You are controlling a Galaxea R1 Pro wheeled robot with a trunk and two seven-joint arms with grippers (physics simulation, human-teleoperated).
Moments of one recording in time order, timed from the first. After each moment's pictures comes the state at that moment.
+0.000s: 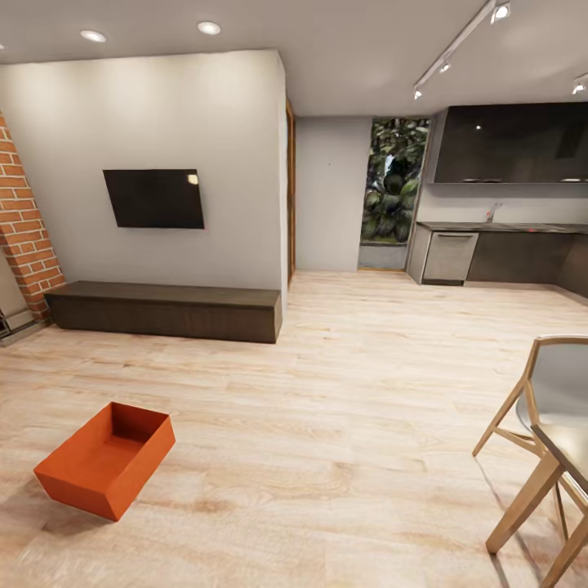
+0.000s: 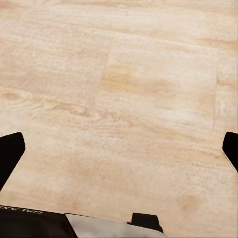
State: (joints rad) left arm -0.09 -0.03 0.11 0.06 -0.02 -0.77 0.12; right arm -0.01 0.02 0.01 -0.07 0.09 -0.74 0.01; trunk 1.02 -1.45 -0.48
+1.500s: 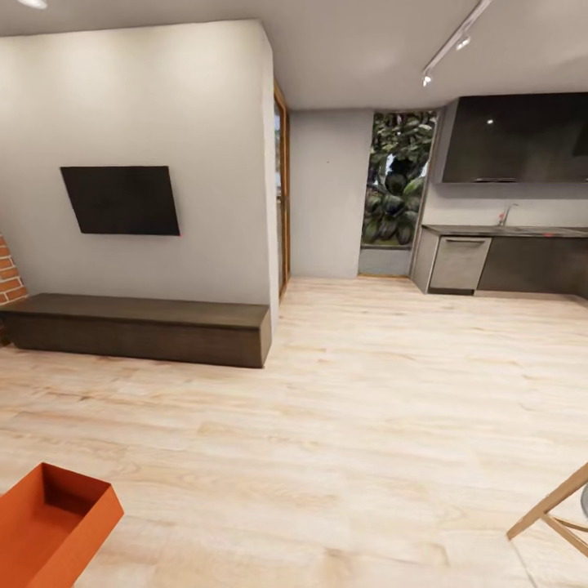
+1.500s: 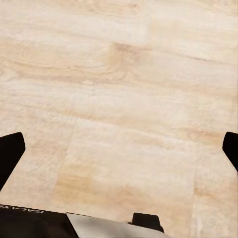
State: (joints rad) left arm -0.09 -0.03 0.11 0.06 -0.02 -0.77 0.12; right arm -0.01 0.02 0.01 -0.07 0.10 -0.74 0.02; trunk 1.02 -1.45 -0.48
